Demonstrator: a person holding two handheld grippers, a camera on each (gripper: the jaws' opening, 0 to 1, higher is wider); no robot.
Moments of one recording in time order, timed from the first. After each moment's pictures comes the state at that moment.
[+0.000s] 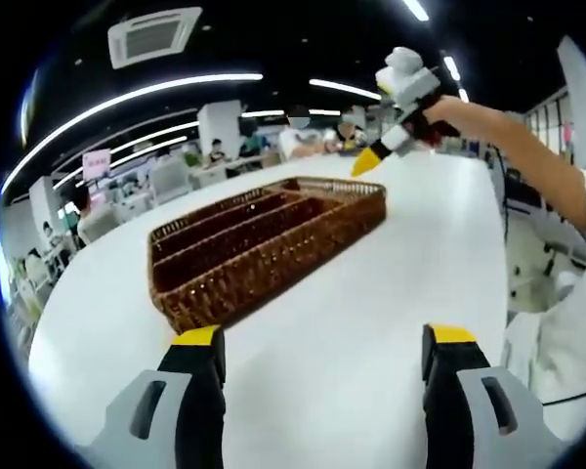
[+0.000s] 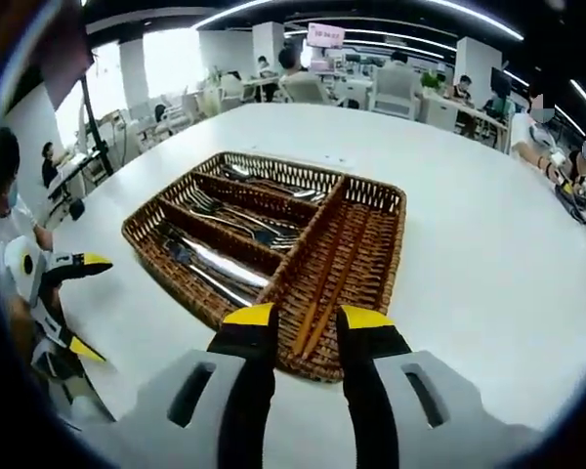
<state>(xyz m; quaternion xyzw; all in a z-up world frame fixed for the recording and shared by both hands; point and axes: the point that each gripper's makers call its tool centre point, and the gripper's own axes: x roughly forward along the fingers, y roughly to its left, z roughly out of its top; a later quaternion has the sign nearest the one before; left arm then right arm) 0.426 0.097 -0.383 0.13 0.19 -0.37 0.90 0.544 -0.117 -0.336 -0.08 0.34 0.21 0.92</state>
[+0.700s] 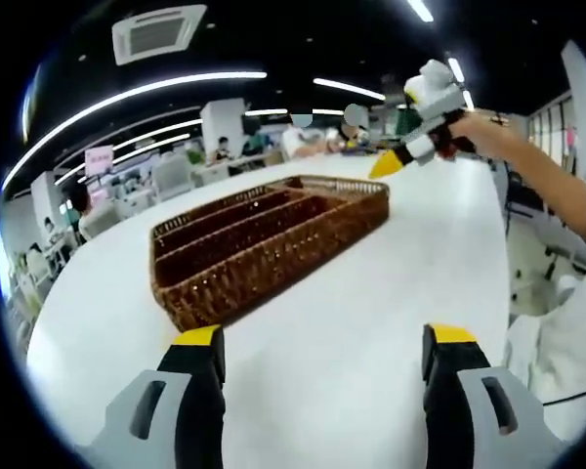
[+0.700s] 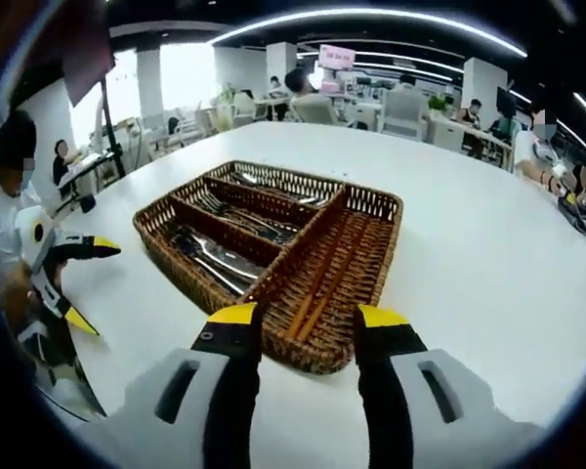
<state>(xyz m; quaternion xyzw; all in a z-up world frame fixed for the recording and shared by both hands) 0.429 0.099 -0.383 0.12 0.19 -0.36 0.91 0.530 -0.129 -0.337 -0.09 0.27 0.24 0.93</state>
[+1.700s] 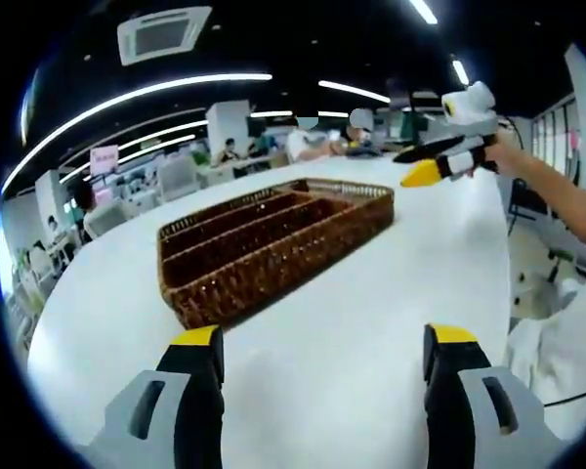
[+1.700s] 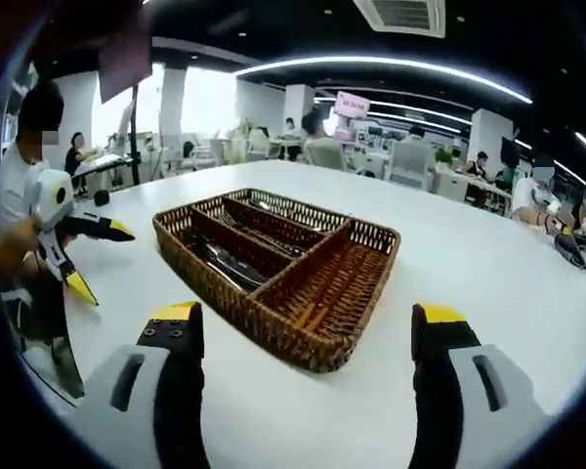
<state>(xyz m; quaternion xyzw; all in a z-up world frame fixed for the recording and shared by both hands) 0.430 0.102 -0.380 0.11 0.19 -0.35 0.91 0.504 -0.137 -0.325 -0.11 0.17 0.26 0.95</state>
